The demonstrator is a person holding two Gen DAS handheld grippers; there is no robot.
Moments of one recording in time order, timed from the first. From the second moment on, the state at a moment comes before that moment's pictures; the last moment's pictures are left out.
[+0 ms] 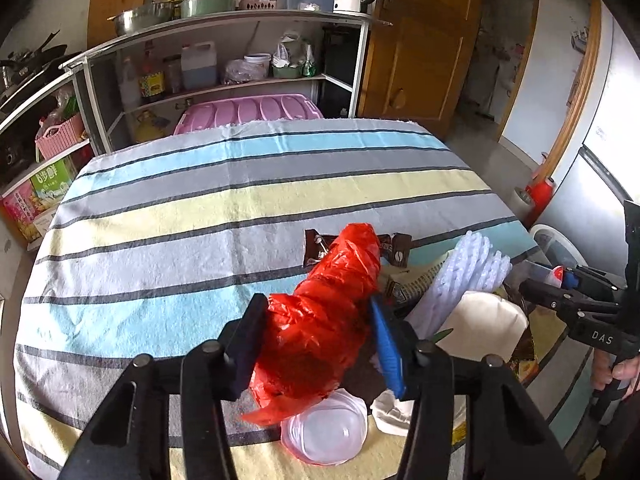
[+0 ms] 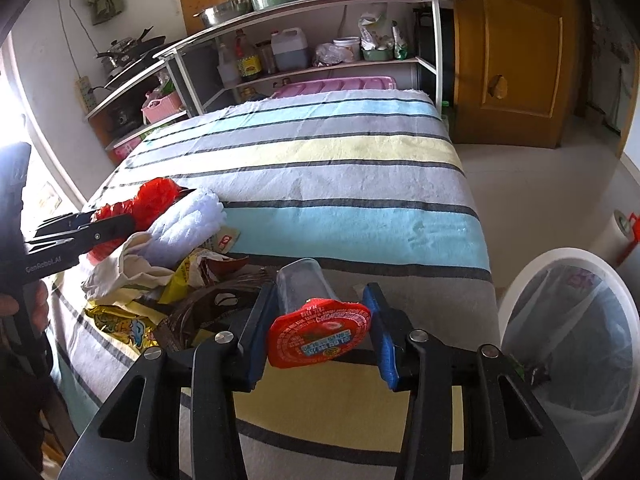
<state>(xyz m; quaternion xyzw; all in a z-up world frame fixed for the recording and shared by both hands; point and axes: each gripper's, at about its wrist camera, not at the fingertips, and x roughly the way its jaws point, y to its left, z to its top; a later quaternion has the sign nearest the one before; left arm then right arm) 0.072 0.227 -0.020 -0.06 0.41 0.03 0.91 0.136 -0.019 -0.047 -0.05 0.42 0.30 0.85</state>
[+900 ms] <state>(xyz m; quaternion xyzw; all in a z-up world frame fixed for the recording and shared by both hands) 0.050 0.184 0.037 -0.05 0.34 0.00 0.94 0.109 -0.059 -0.004 0.00 0.36 0.27 0.89</state>
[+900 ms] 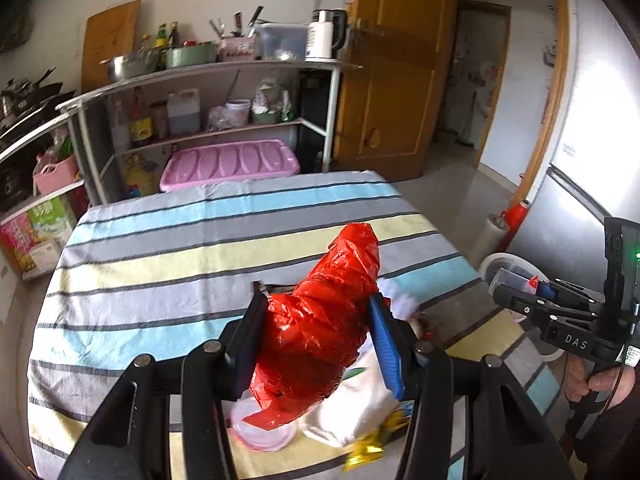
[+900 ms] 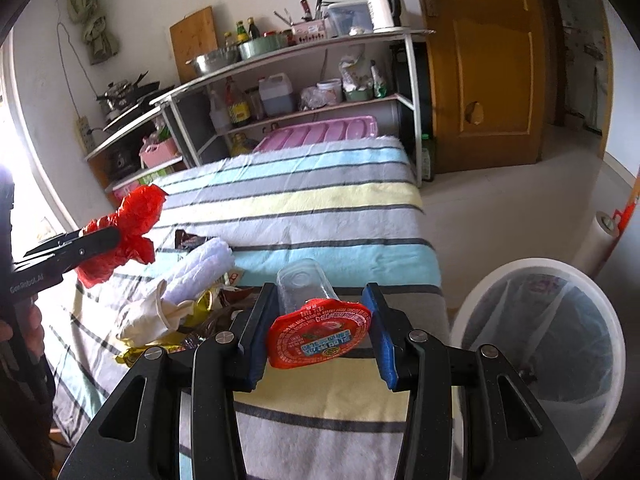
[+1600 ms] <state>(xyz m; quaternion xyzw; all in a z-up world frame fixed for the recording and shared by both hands) 0.081 0.056 0.043 -0.02 0.33 -0.11 0.94 0.097 -0.174 0.016 0.04 0.34 0.16 0.93</state>
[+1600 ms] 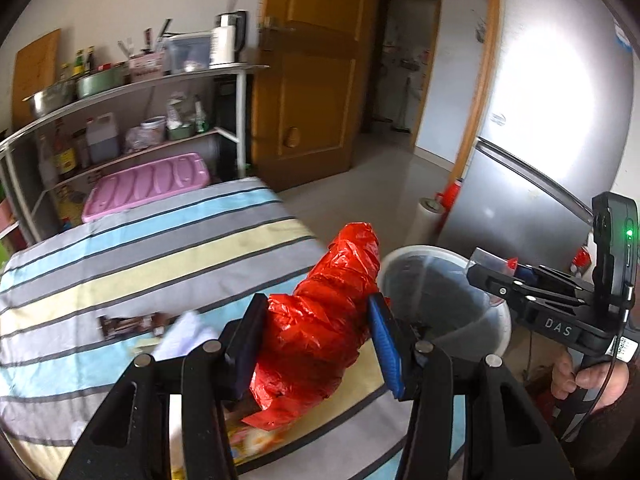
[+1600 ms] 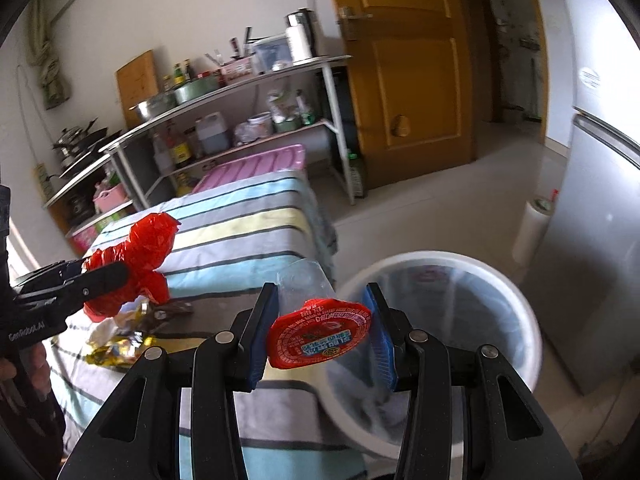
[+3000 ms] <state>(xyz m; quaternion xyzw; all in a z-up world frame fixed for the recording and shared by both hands) 0.126 -0.083 -0.009 0.03 0.40 -0.19 0.89 0.130 -0.263 -0.053 0.02 0.41 0.03 0.91</state>
